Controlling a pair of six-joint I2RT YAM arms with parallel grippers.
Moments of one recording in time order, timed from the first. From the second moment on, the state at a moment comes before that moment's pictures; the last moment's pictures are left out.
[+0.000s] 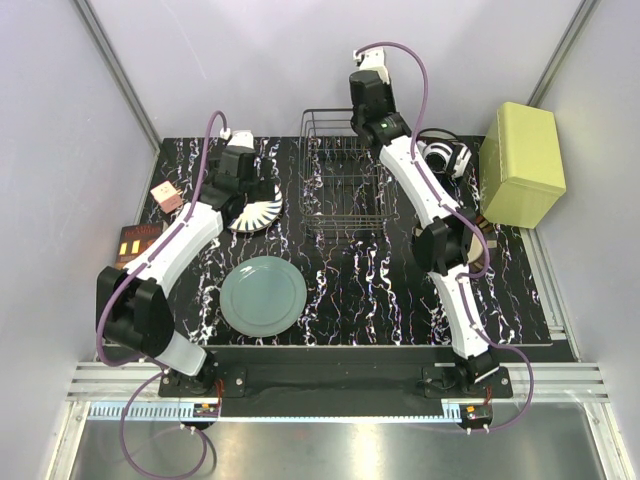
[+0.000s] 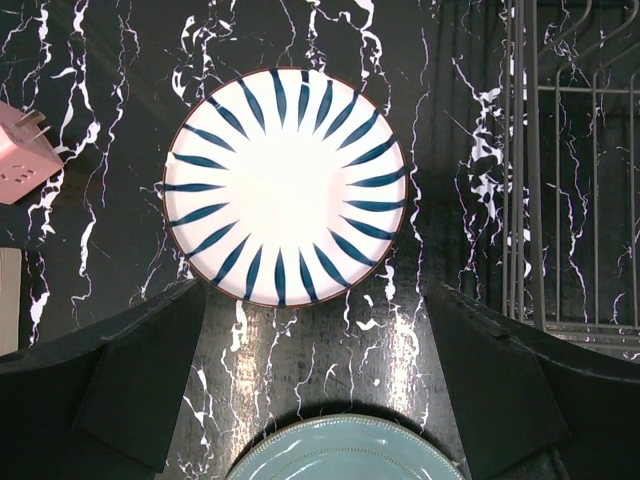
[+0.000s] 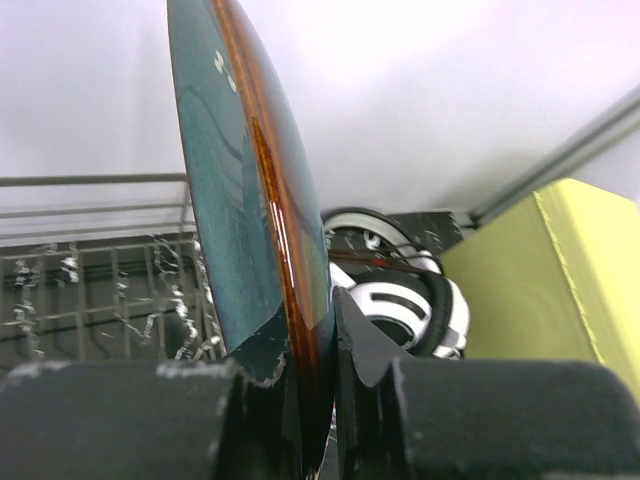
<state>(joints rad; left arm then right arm) -0.35 1.52 1.27 -0.39 -0.35 -0.24 0.47 2.42 2.63 -0.46 0.81 -0.15</state>
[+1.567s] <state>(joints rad) -0.35 1.51 1.23 -0.38 -0.37 -0.24 0.51 2.55 2.59 -0.54 0.84 0.01</state>
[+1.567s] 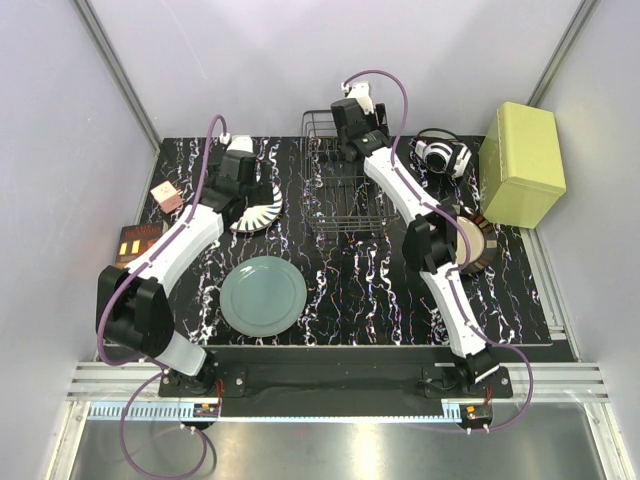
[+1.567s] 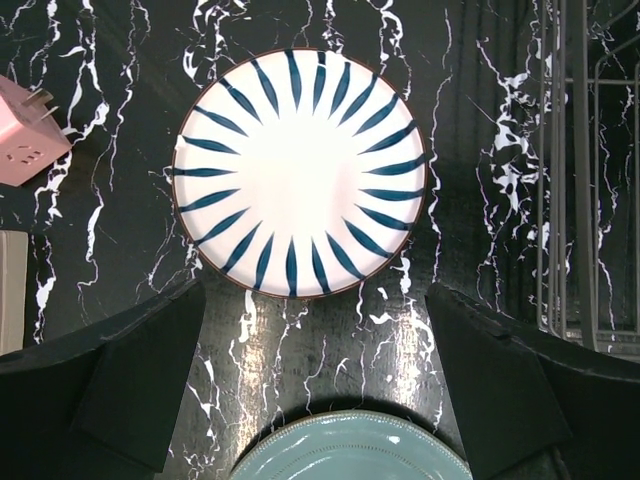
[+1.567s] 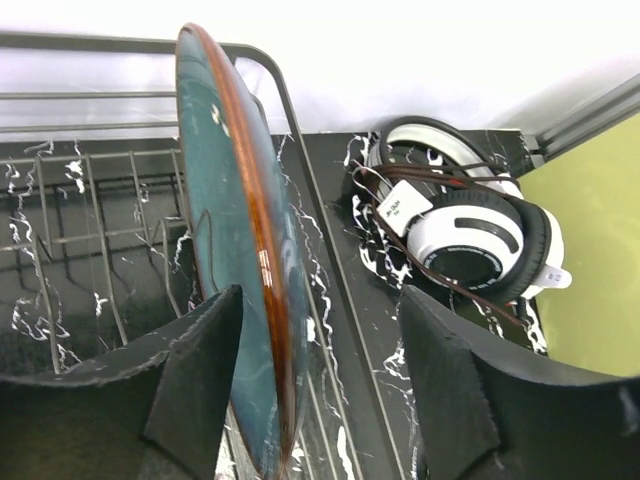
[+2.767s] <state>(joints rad) 0.07 1.46 0.86 -0.75 0.38 -0.18 0.52 1.68 0.98 -0.29 -0.69 0.60</state>
